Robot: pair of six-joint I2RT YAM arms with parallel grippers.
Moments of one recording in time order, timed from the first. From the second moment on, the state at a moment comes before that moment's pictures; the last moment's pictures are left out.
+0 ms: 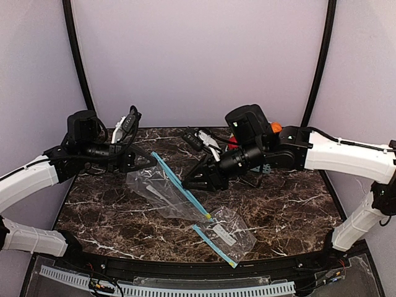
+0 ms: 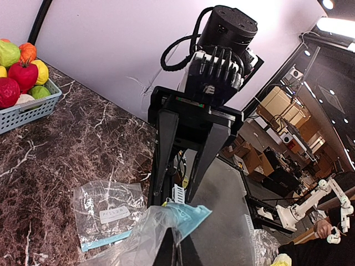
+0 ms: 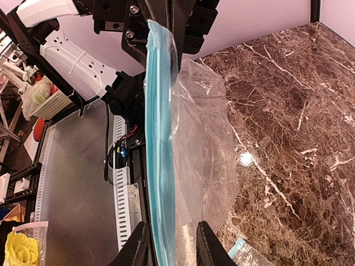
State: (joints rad) left arm -0.54 1.08 0.87 -0.04 1.09 -0.40; right arm 1.09 1.51 1.37 -0.42 -0.47 0.14
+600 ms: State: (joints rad) left arm -0.54 1.08 0.87 -0.04 1.09 -0.40; right arm 1.09 1.53 1.38 -0.43 -0.47 0.14
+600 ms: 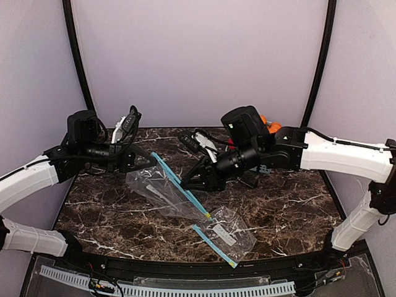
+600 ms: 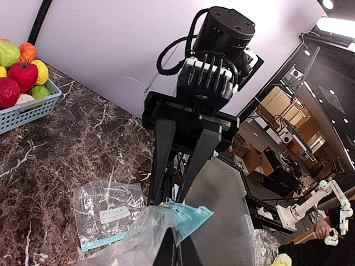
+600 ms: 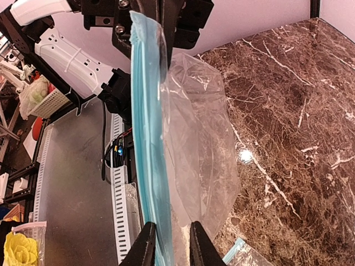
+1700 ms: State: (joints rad) left arm -0.55 1.01 0.99 -0.33 0.48 -0.32; right arm 0.99 1.45 1.34 -0.53 -0.08 0.29
